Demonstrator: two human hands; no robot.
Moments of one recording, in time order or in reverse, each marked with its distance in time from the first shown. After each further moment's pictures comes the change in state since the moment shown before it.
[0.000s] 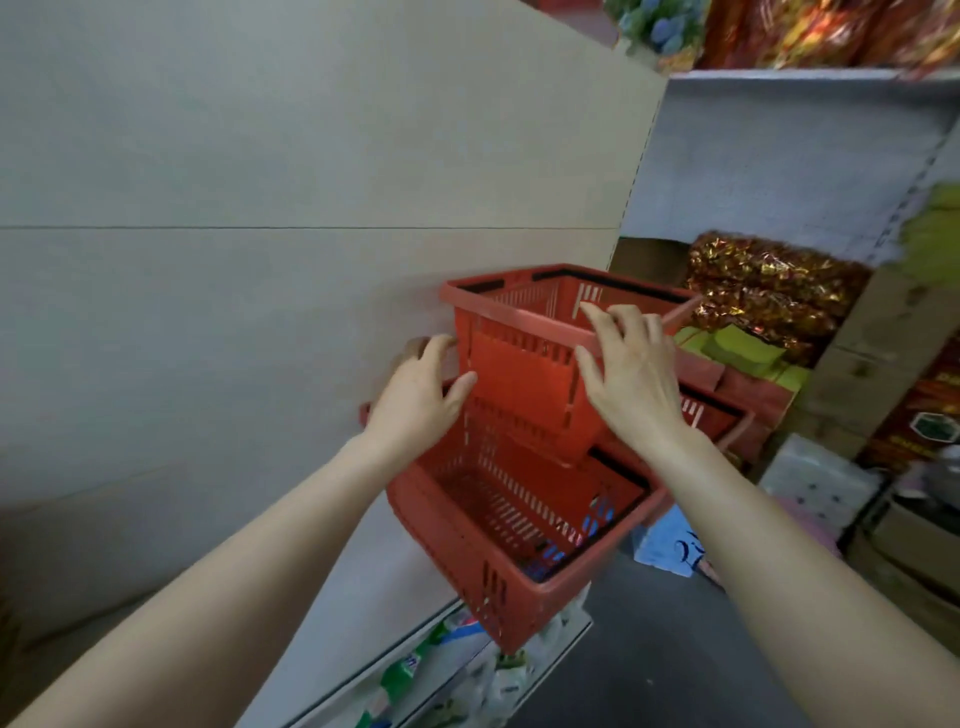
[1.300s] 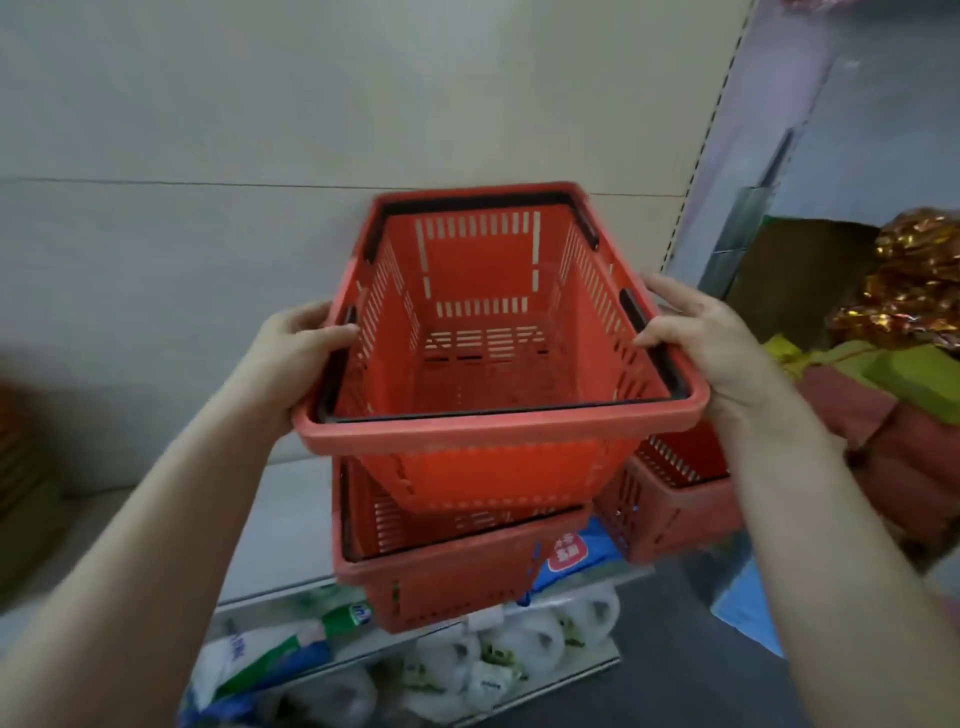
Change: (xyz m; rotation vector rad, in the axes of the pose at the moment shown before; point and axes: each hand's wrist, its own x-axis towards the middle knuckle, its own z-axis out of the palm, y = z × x) left_hand -0.013 0.148 0.037 -0.636 0.292 -0.655; right_hand 0.050 0.207 0.004 1.586 -0.576 0.445
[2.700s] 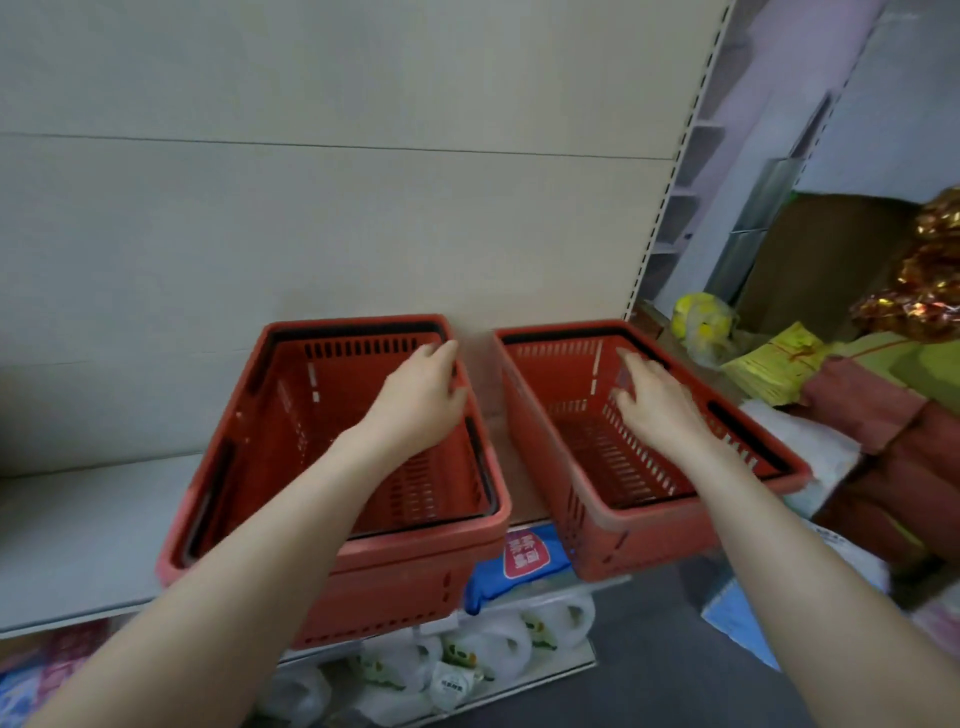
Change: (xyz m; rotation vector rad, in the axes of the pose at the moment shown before) left_hand 0.049 -0.086 0.192 1.007 -0.130 0.272; right_hand 0.101 0.160 -0.129 -1.250 -0.044 -0.083
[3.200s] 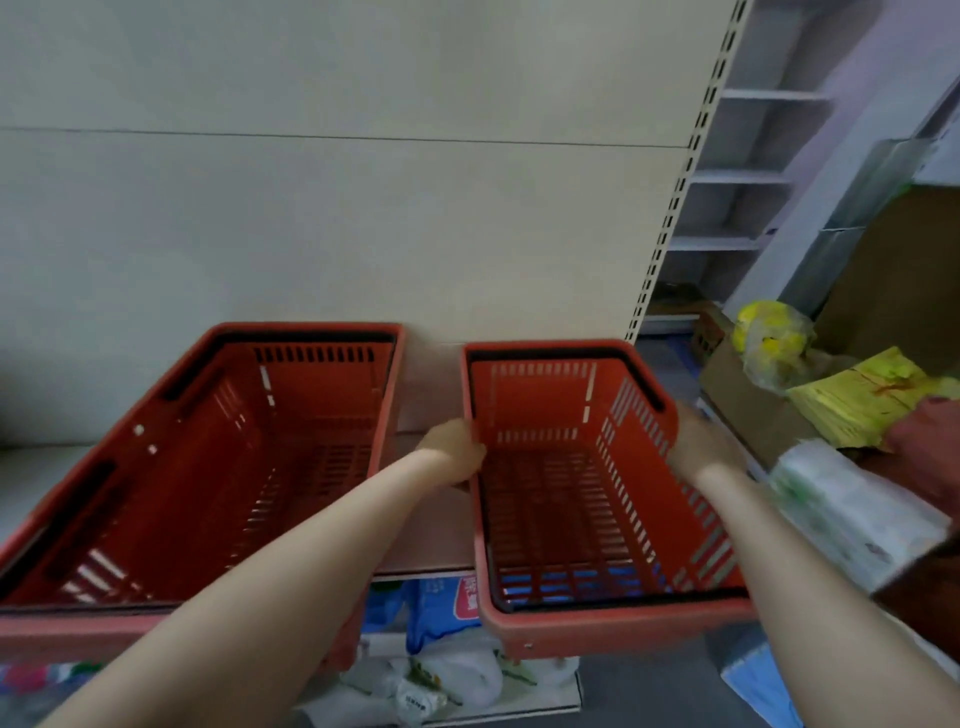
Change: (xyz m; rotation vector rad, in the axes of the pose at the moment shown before) left_hand 0.102 0.072 0.142 -0.108 -0.322 -0.480; right_hand 0.135 0.188 0.045 -0.024 -0.289 0.172
